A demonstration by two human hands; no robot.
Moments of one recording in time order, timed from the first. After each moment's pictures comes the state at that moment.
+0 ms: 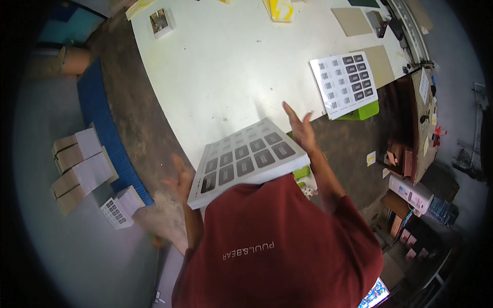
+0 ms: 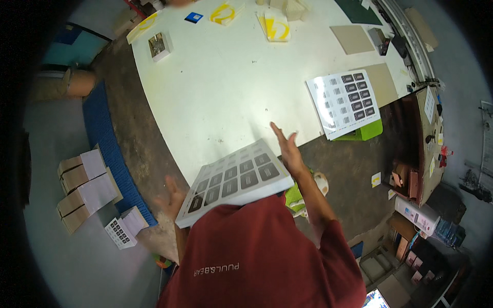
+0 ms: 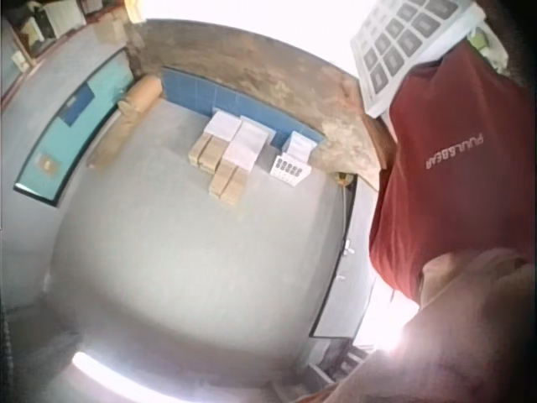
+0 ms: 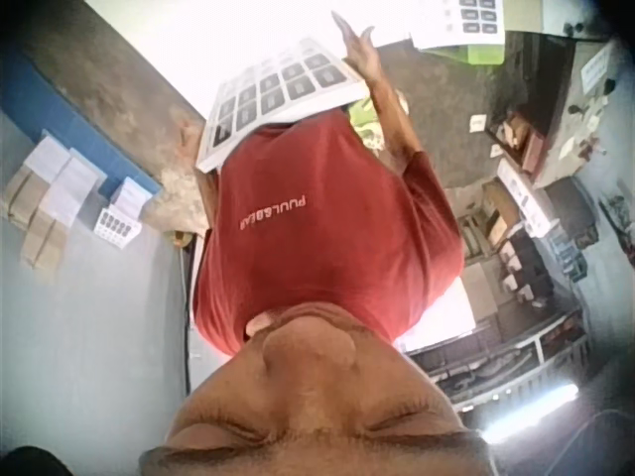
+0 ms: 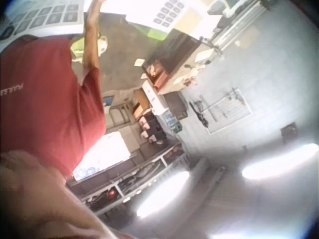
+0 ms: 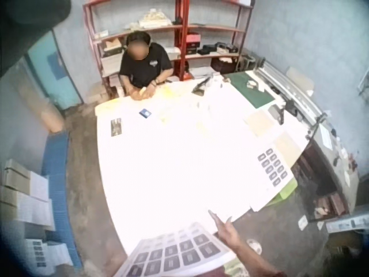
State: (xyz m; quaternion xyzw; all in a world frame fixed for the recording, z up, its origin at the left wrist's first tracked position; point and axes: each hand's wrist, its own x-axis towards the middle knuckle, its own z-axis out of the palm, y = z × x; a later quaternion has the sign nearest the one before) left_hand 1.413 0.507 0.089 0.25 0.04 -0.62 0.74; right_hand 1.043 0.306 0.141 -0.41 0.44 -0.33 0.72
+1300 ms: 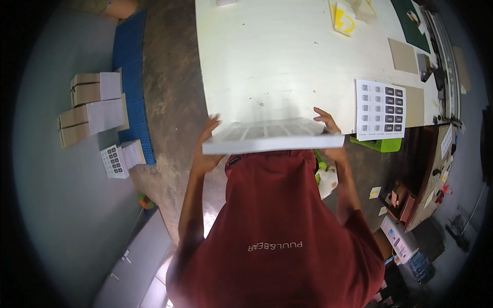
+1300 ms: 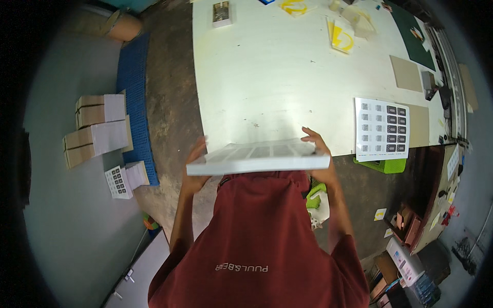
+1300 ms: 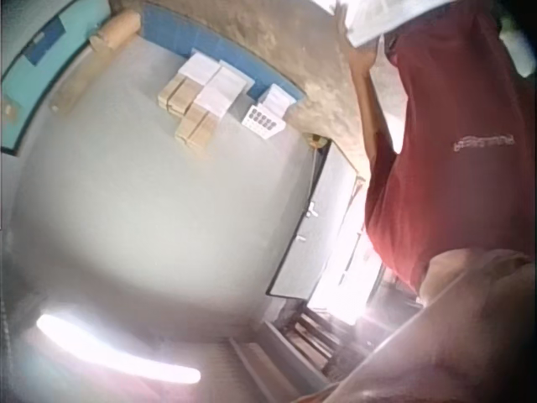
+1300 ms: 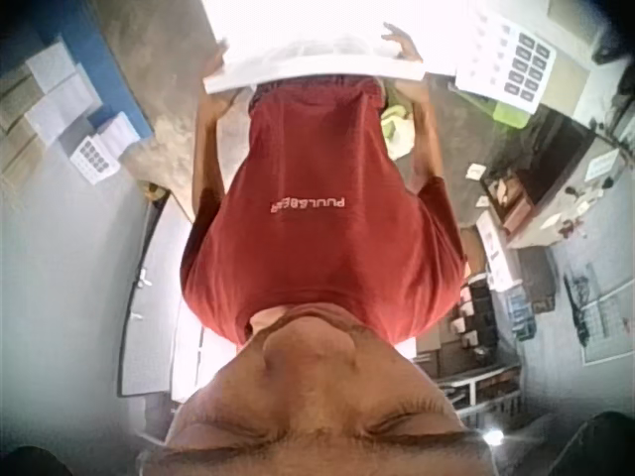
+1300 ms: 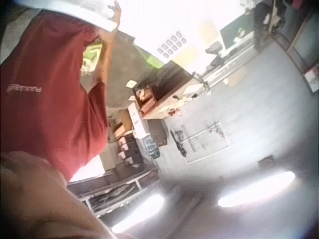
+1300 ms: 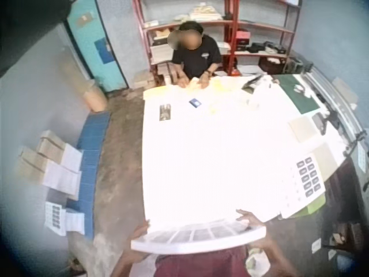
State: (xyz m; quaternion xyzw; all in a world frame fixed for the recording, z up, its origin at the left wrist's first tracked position) left_hand 1.417 0.469 0.145 0.62 -0.56 -0.37 0.41; right_hand 1.051 0.312 0.146 -0.62 0.40 -0.27 0.62
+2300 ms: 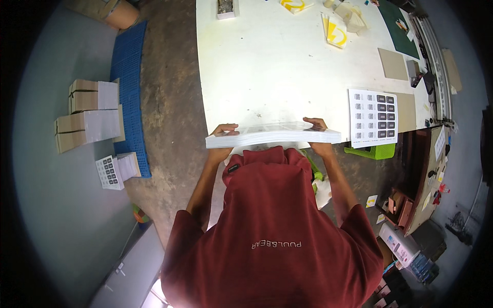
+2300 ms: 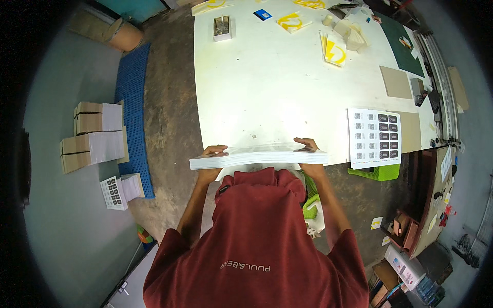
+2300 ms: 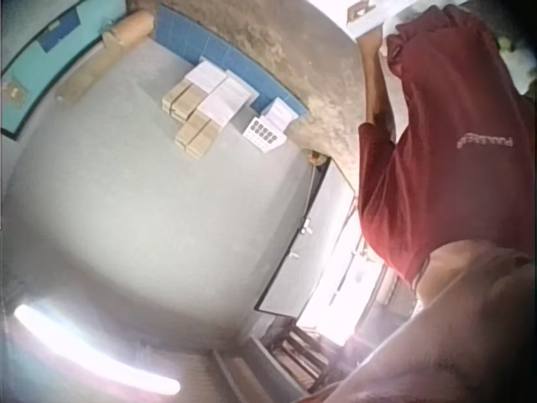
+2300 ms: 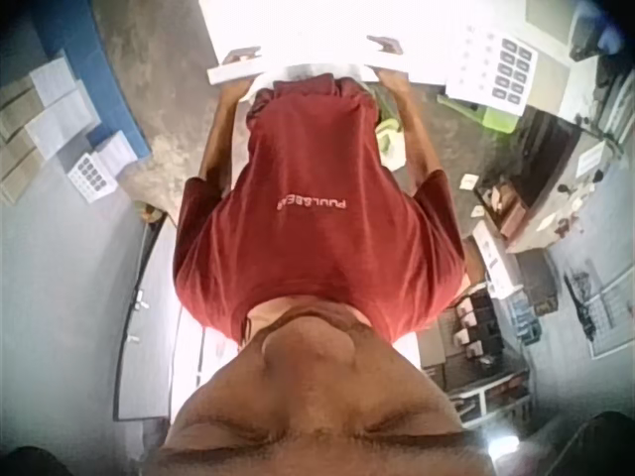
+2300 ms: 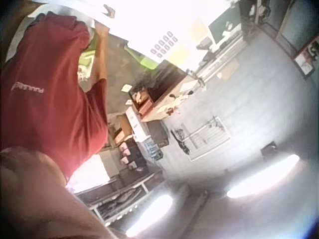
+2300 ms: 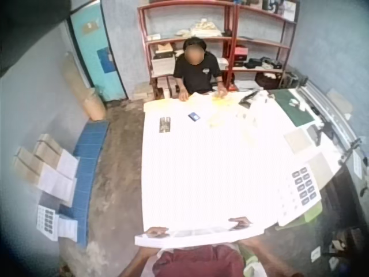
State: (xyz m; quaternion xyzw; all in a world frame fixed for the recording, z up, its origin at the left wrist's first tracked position) left_hand 1.395 0.451 0.072 0.59 -0.41 -0.44 0.54; right_hand 1.060 0.315 0.075 -0.65 0.43 -0.32 0.54
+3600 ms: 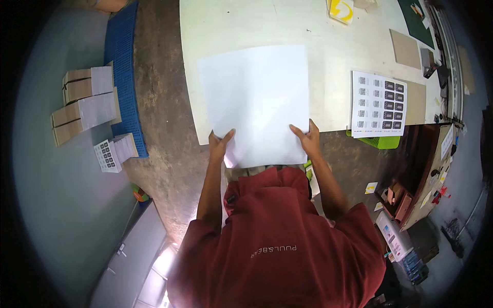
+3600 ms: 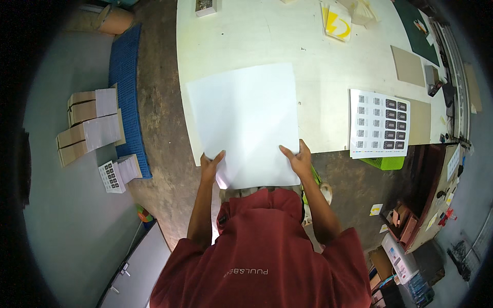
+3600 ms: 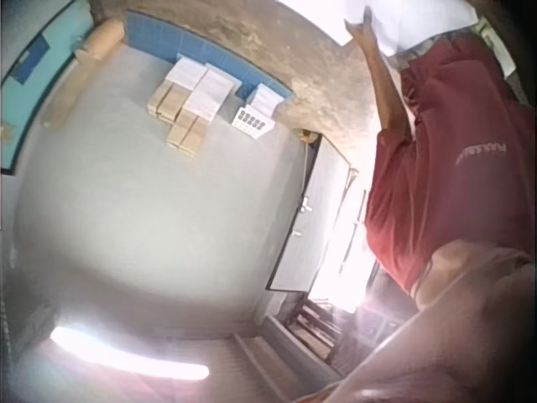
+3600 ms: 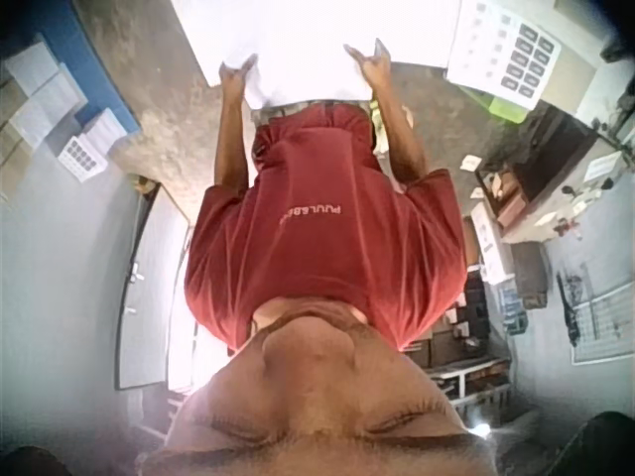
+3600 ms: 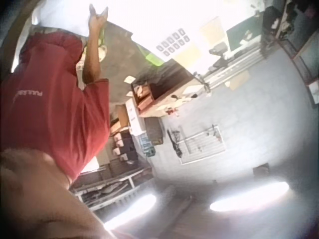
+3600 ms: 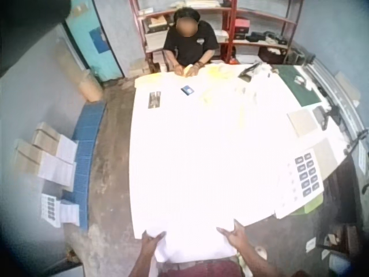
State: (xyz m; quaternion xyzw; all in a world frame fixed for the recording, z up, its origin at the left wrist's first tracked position) left_hand 1.317 0.476 0.012 0.69 -0.13 -0.50 0.52; right_hand 1.033 0.341 0.019 -0.47 0.58 -0.25 0.61
